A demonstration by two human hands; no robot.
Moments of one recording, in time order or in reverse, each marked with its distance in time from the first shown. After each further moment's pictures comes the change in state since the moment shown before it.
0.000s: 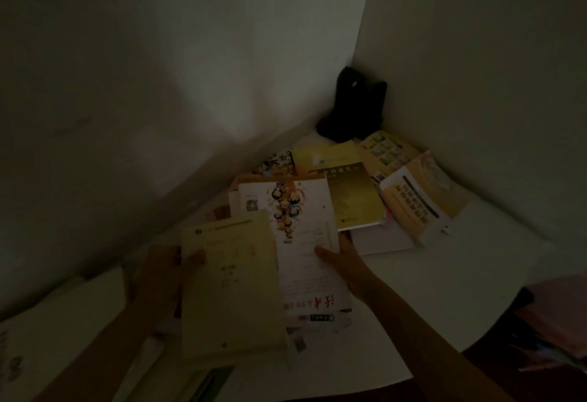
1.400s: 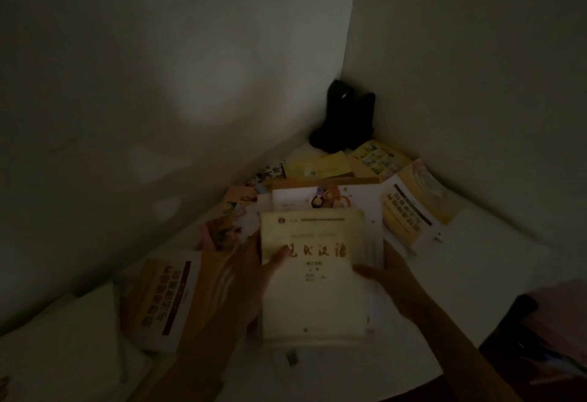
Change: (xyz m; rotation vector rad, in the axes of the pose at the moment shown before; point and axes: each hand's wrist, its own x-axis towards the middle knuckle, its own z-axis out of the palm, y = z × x) left_hand -0.078 0.117 0.139 -0.456 -0.219 0.227; right_hand -0.044 -0.014 -0.077 0.003 0.033 -0.166
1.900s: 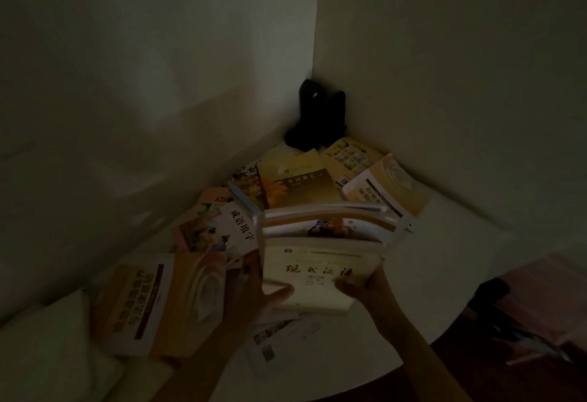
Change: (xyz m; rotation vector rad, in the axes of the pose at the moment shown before) left_hand -0.004 -0.069 0.016 0.444 -0.150 -0.023; right_hand -0.032 0.042 -0.017 0.098 0.101 -0.072
